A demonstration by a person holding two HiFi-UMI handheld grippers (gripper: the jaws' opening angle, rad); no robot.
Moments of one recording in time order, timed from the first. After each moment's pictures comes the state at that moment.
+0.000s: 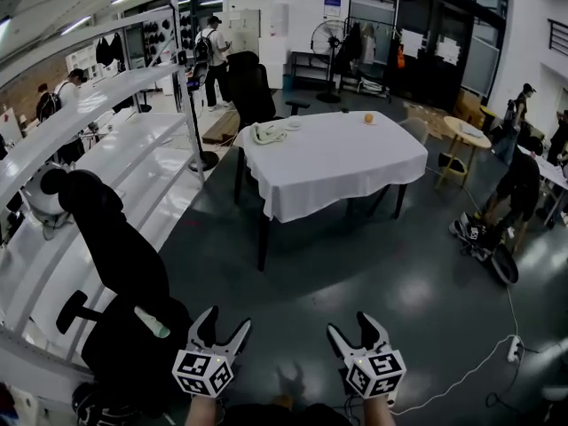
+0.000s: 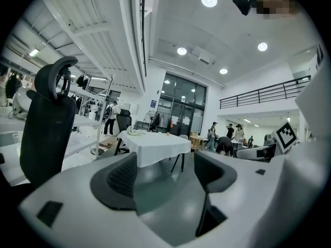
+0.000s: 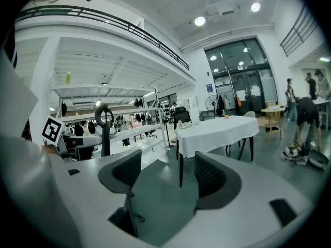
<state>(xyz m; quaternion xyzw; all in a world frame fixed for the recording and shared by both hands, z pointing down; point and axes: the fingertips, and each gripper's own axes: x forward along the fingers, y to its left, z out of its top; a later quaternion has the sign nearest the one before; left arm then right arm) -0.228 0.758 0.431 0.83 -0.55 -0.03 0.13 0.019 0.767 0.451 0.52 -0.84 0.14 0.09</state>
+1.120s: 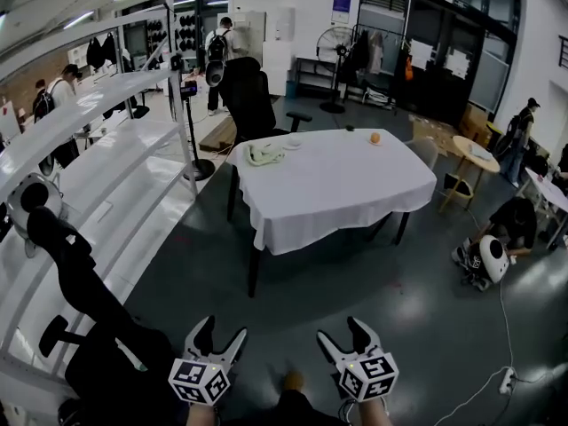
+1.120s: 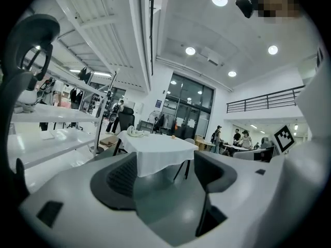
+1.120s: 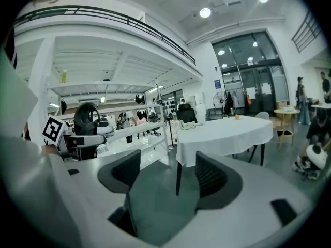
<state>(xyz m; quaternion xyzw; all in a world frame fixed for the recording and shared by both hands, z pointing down) -0.210 0.609 0.439 0.81 -0.56 -0.05 0.15 0.026 0.600 0.452 0.49 -0.85 0.14 0.11</state>
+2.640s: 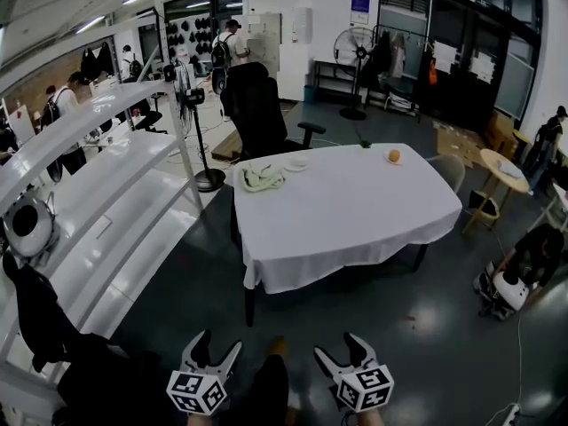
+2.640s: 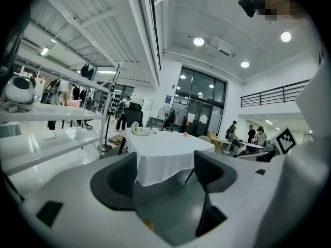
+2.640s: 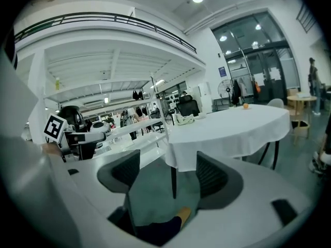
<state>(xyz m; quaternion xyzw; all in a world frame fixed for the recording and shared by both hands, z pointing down) -0.157 0.445 0.460 0.77 -0.62 -0.02 0.16 0.087 0.417 0.492 0.44 -0.87 0.18 0.12</state>
